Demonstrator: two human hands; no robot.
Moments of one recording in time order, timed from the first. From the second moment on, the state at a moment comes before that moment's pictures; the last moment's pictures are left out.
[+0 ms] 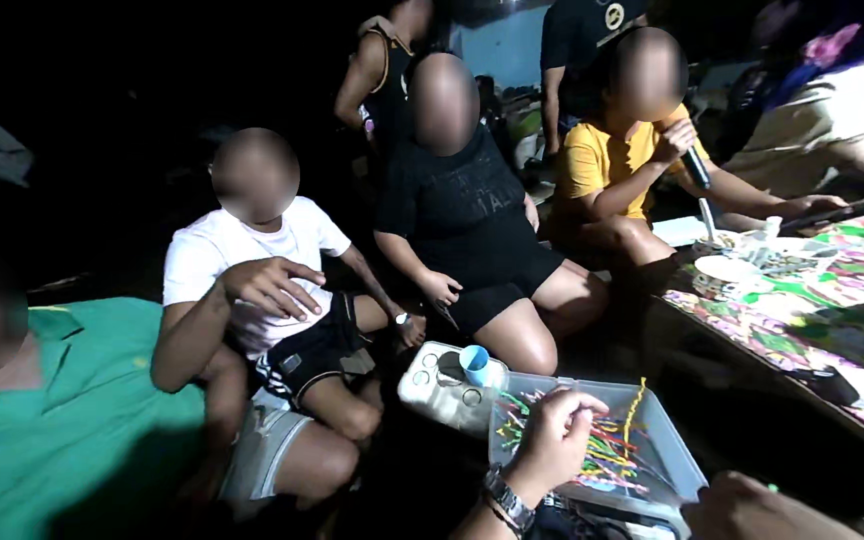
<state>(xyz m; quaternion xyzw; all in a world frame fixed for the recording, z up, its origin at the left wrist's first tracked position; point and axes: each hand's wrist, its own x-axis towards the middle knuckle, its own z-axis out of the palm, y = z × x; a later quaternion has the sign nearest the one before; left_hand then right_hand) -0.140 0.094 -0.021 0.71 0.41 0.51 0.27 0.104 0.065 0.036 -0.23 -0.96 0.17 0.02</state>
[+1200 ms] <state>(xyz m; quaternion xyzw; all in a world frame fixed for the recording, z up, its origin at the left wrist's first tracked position) -0.149 0.101 -0.017 0.40 0.40 0.68 0.47 -0.005 0.127 -0.036 -0.32 -0.56 0.64 0.42</state>
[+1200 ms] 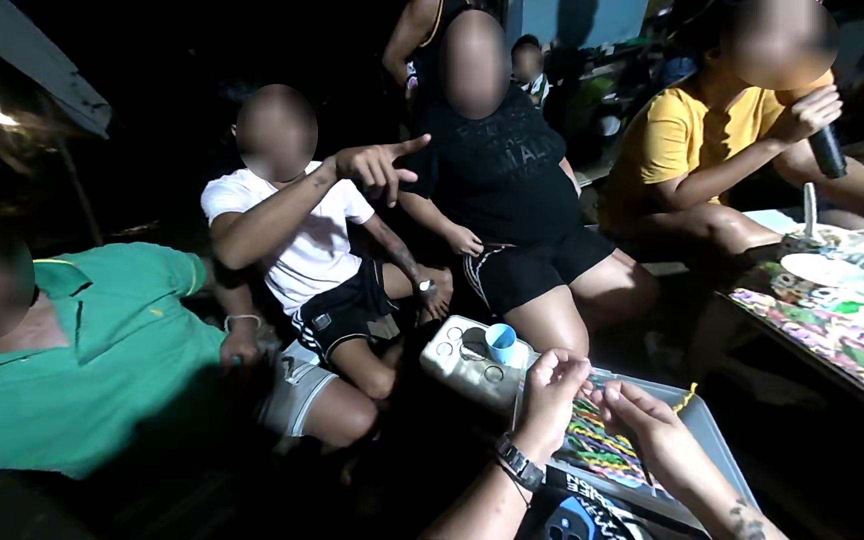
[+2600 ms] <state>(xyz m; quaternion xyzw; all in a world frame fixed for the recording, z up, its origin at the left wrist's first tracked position) -0.140 0.103 -0.020 0.54 0.49 0.59 0.36 0.007 0.130 -0.036 -0.41 -0.64 0.50 0.42</state>
